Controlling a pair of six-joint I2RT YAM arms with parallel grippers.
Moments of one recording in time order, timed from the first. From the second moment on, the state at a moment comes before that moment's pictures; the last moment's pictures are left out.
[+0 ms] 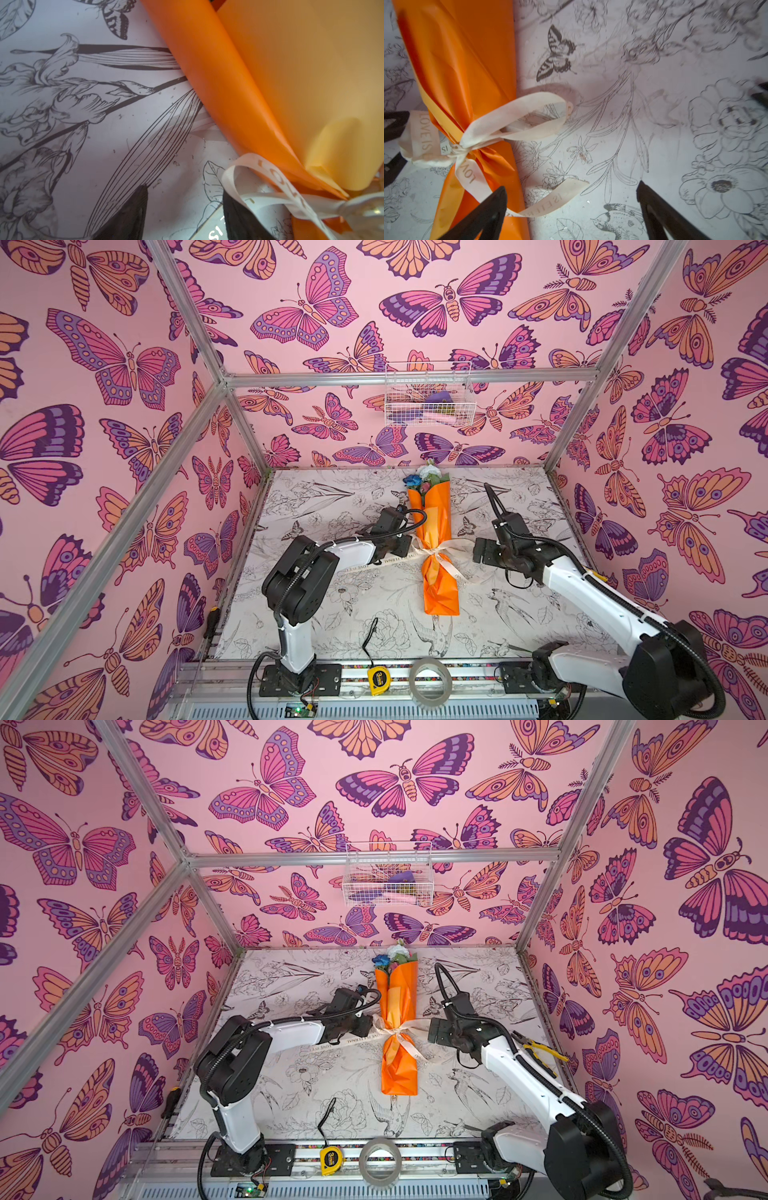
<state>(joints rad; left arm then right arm) -0.60 1.87 1.07 -0.04 0.01 -0.16 0.40 1.20 0.85 -0.63 0.18 0.55</state>
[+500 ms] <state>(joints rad) -0.43 1.41 0.89 -0.19 -0.27 -0.23 0.33 0.99 0.79 -0.43 0.60 0.36</state>
